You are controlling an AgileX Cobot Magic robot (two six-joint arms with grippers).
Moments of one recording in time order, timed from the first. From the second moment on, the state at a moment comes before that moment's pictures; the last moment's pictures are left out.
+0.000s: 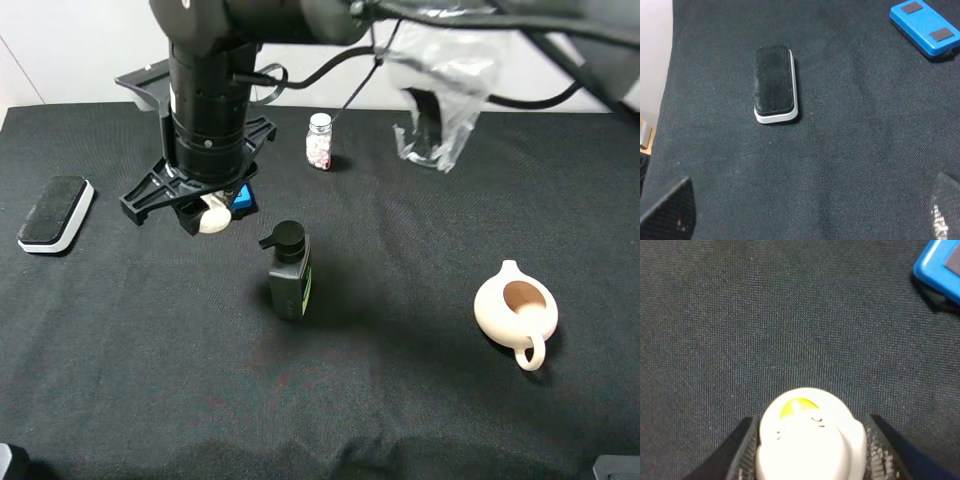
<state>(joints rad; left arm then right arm) 0.06 -0.01 -0.50 -0.04 1.06 0.16 1.00 2.19 -1.82 0.14 1.03 0.04</state>
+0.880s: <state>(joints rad) 0.06 -0.01 -0.50 -0.04 1.06 0.16 1.01 2.36 -1.82 0.13 0.98 0.02</state>
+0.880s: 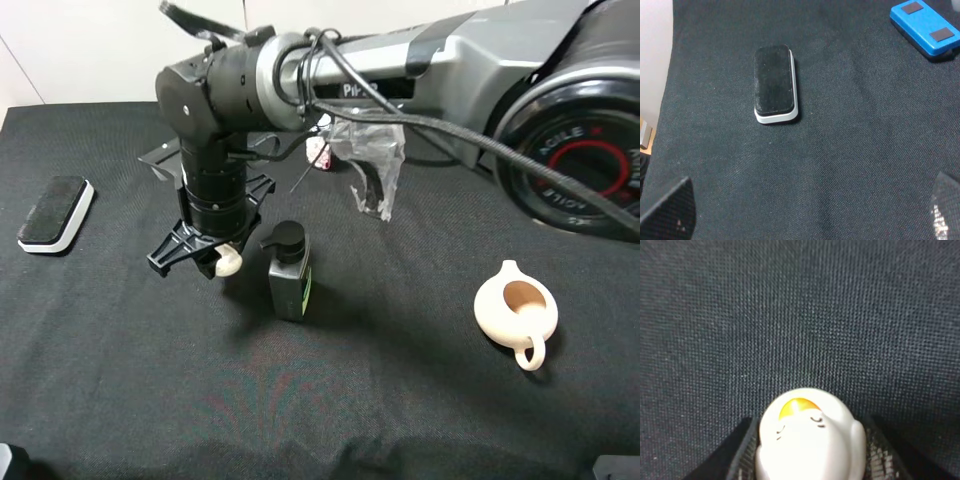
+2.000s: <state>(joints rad) 0.06 -0.01 -0.50 -0.04 1.06 0.16 1.01 2.39 -1.82 0.13 0.98 0.00</state>
